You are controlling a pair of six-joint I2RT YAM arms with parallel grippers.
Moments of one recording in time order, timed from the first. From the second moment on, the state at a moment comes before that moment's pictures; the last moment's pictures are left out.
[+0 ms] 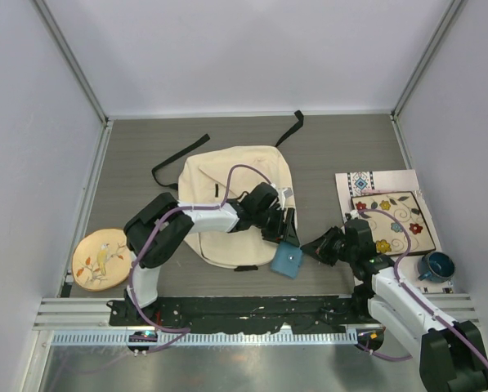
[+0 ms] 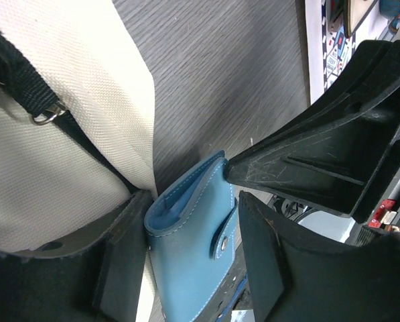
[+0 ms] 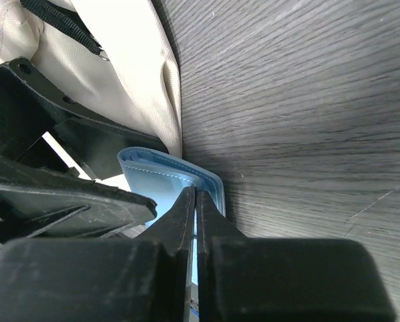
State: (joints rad) left arm -0.92 1.95 1.13 0.03 0.48 -0.75; right arm 0.26 0.74 0.14 -0.12 -0.38 1.05
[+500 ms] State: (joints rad) left arm -0.92 1.96 1.13 0.03 0.49 -0.75; right arm 0.26 0.75 0.13 -0.12 -0.38 1.06
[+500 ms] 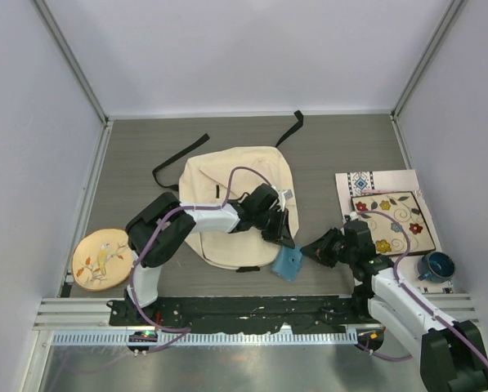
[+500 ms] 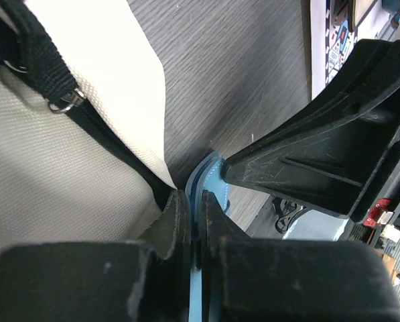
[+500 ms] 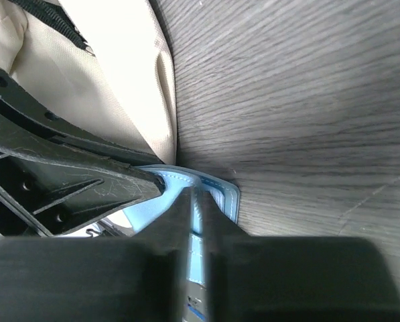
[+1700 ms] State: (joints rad) left arm -0.75 1.67 1.16 -0.03 0.53 -0.75; right arm 0.26 0.88 0.22 0.33 -0.68 1.07
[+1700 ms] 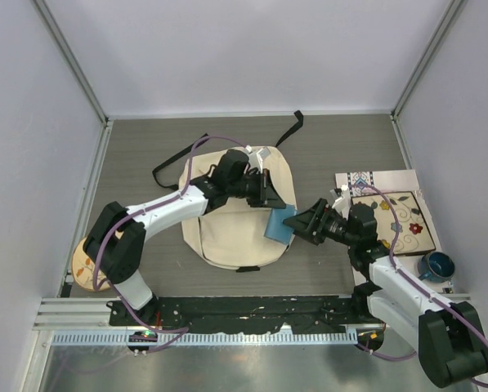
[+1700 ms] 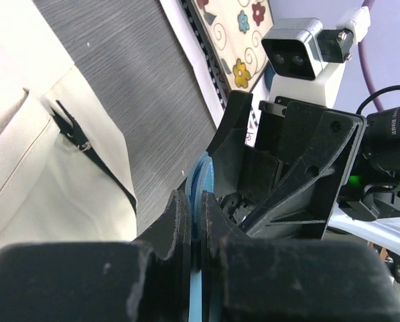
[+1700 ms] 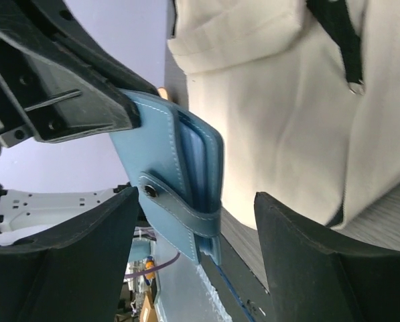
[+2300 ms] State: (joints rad) left arm -0.73 1.68 1.15 0.02 0.52 -0.78; right arm 0.26 0.89 0.22 0.55 -0.73 1.17
